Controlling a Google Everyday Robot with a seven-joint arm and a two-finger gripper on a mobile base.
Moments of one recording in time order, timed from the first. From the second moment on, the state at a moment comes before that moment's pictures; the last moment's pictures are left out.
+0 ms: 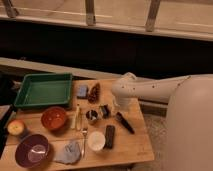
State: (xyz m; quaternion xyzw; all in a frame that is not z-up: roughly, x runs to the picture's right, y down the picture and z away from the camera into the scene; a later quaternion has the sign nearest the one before) arm 0.103 0.138 0.841 -0.23 0.21 0.64 0.70
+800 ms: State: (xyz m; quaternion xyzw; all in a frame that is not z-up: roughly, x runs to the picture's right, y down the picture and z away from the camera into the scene) arm 0.083 0.175 0.874 -0.29 0.20 0.63 0.69
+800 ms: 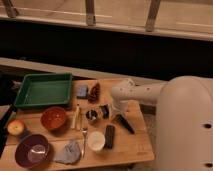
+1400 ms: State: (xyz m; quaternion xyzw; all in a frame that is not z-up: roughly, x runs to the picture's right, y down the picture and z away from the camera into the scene) arm 0.082 0.175 0.872 -0.29 0.21 0.63 0.69
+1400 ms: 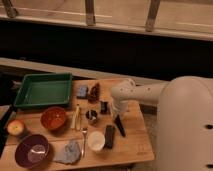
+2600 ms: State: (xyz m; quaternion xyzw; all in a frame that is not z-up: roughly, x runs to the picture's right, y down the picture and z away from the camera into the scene) arm 0.117 0.114 0.843 -0.23 0.13 0.70 0.67
